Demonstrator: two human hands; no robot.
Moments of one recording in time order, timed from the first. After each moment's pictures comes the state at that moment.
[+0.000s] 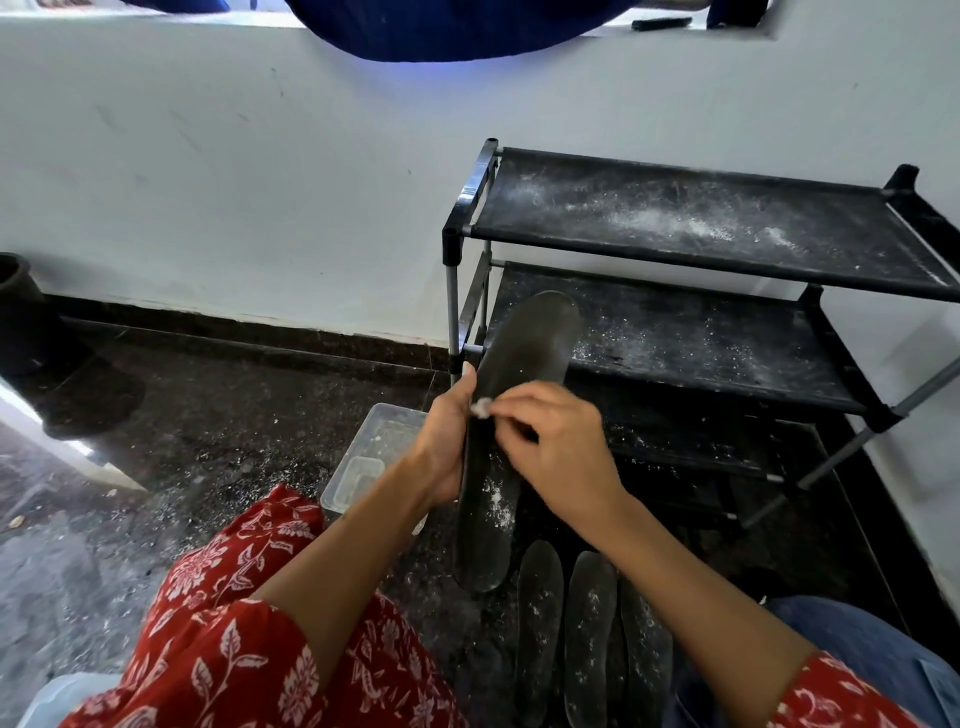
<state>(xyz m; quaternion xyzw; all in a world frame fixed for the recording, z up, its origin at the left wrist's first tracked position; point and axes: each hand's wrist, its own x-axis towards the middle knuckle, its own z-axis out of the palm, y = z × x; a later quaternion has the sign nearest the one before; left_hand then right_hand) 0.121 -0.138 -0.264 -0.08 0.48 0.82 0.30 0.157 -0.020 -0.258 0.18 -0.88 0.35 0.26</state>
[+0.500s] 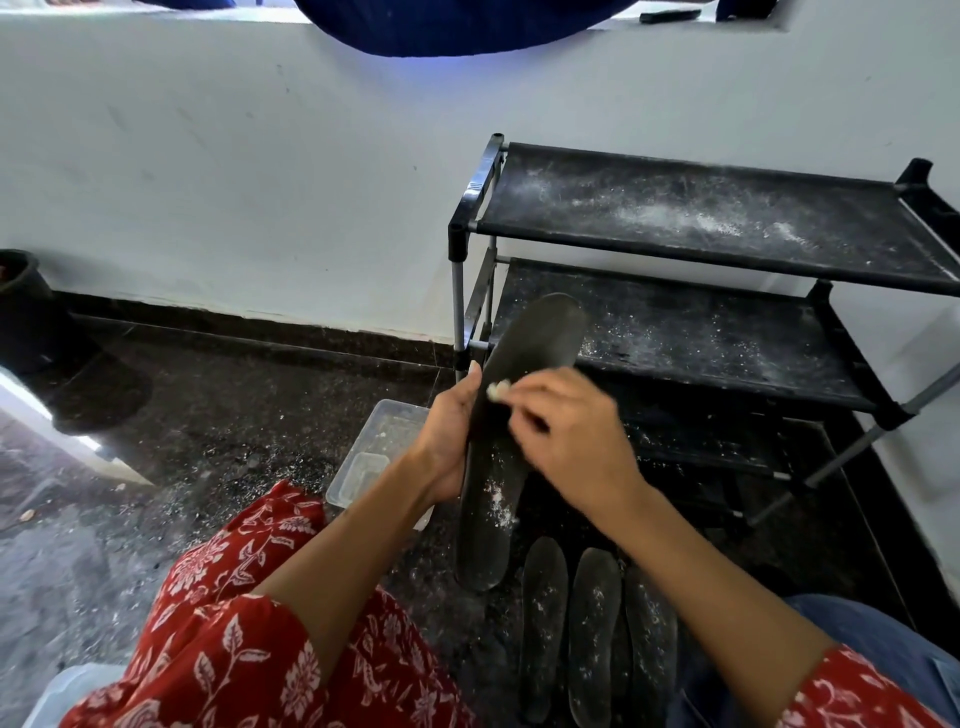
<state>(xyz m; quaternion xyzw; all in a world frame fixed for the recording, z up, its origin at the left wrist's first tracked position) 0.123 -0.141 -0.262 -0.09 0.47 0.82 0.32 0.155 -0.012 -0.253 0.20 -0.89 0.29 0.28</state>
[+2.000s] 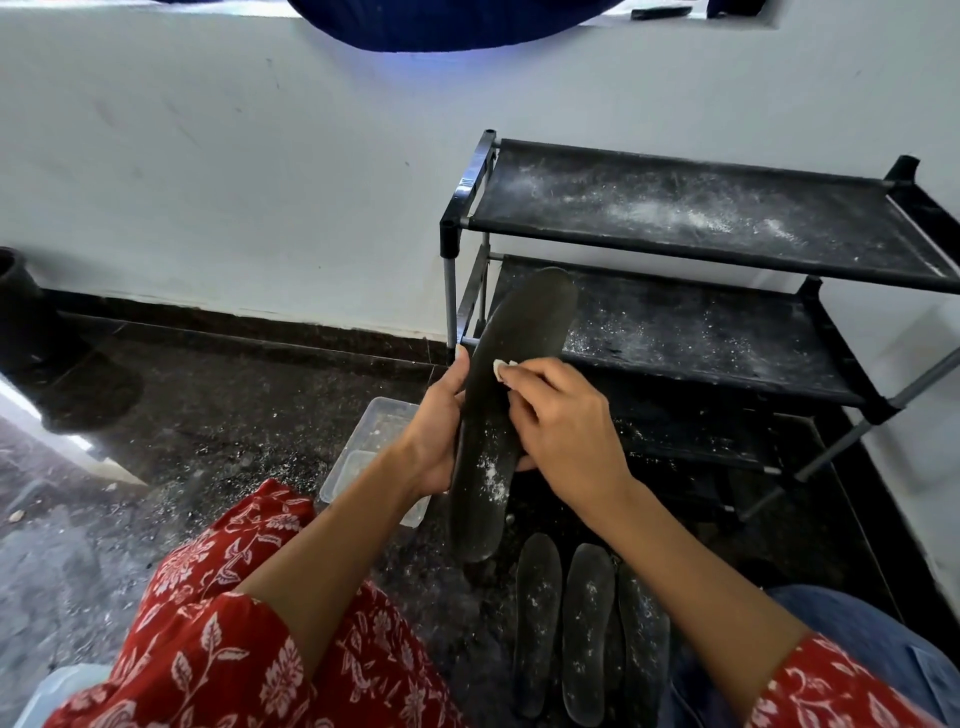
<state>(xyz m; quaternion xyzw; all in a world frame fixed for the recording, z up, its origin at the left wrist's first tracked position) 0.126 -0.143 -0.252 -0.07 0.49 0.80 0.34 0.153 -0.014 -0.258 0.16 -0.91 0.25 0.29</state>
